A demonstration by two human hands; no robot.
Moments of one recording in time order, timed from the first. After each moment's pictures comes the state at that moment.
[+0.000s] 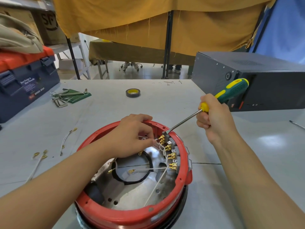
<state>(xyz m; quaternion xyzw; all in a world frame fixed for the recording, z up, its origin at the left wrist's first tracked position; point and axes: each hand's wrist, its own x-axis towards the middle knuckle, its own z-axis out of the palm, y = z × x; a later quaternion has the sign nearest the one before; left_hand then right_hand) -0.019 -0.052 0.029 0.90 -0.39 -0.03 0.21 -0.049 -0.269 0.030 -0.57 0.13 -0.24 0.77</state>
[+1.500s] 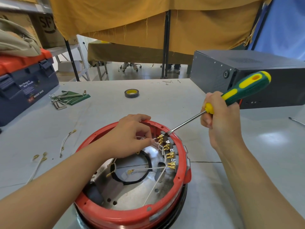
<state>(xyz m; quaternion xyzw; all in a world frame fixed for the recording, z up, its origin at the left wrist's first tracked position) -0.019 -0.050 0.028 0.90 -0.38 -0.03 0.23 -0.069 -0.261 0.031 -0.56 0.04 -0.35 0.75</state>
